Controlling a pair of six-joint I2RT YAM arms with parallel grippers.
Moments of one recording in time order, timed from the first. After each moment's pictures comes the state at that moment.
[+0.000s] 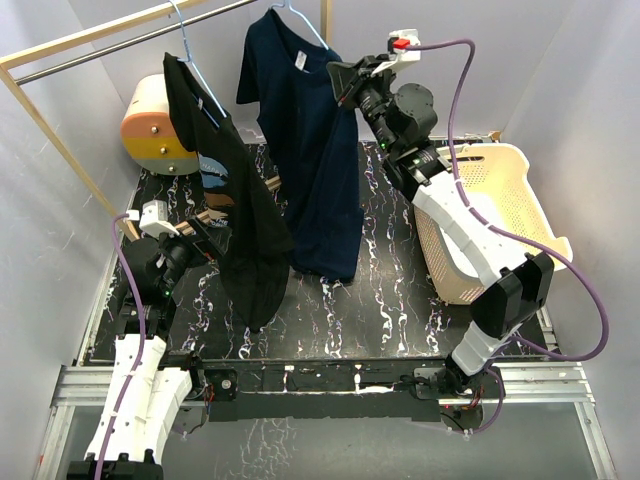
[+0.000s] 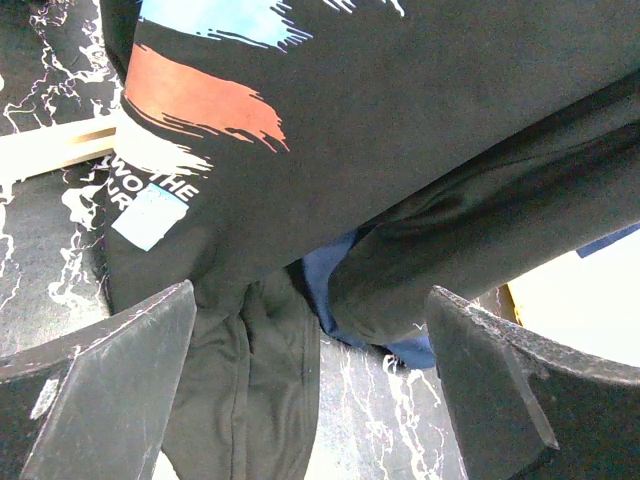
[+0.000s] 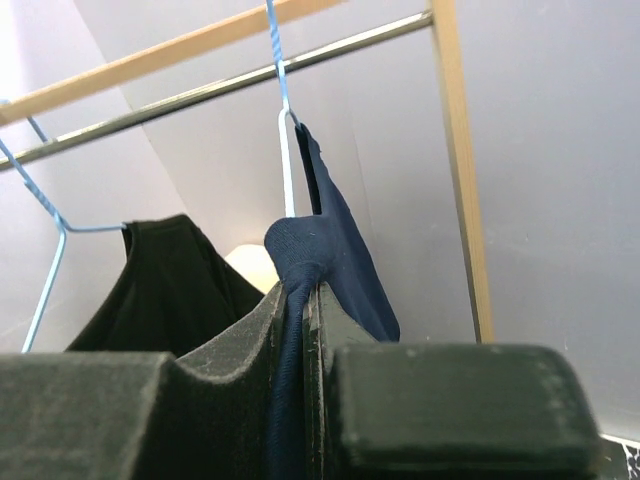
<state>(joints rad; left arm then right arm) -0.01 0.60 0.58 -0.20 0.26 -0.50 0.54 1.67 1.78 0.25 0.07 0.29</state>
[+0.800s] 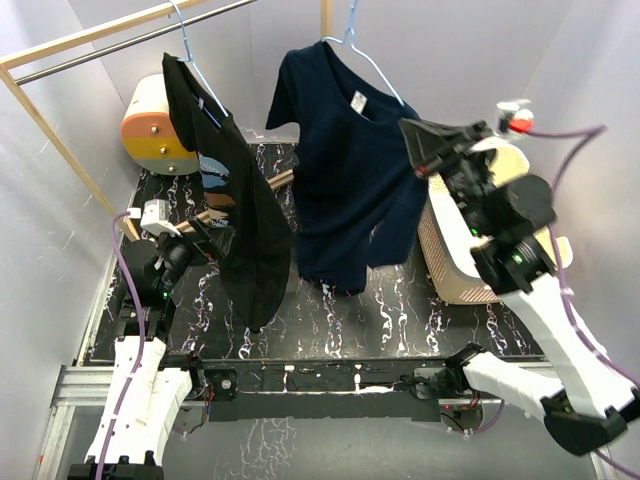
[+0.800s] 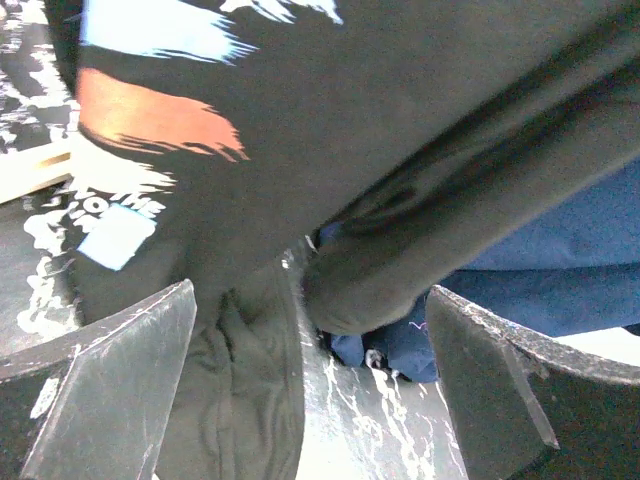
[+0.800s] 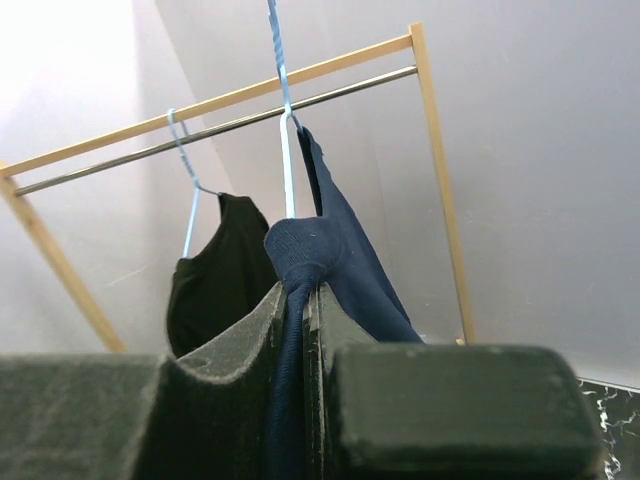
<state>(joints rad) -0.01 0.58 0.58 -0.17 0.30 -0.49 0.52 1.02 1.29 0.17 0.03 0.32</state>
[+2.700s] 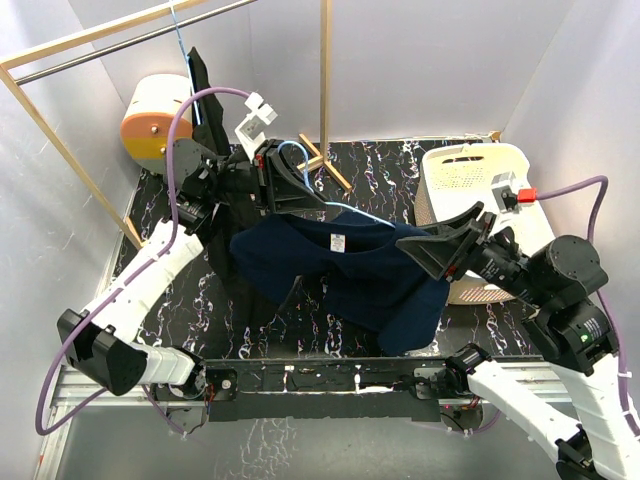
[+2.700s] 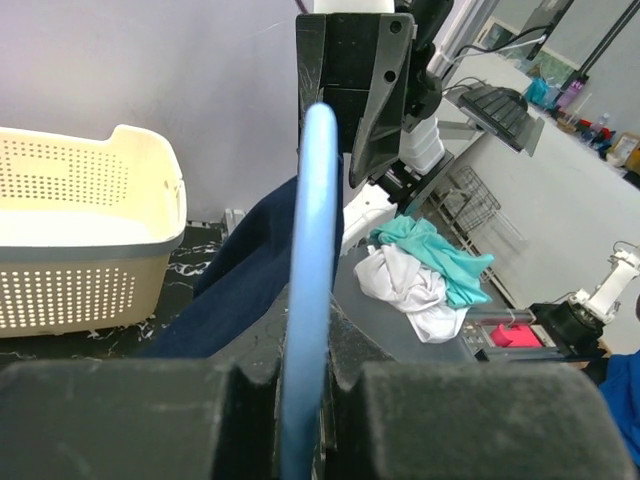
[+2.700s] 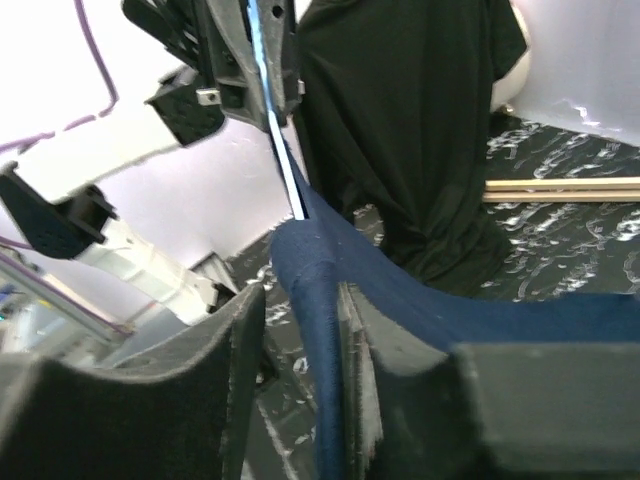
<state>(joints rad) -0.50 1.33 1.33 0.57 1.23 -0.91 0.52 0.62 1.20 -0.43 -0.47 0.47</state>
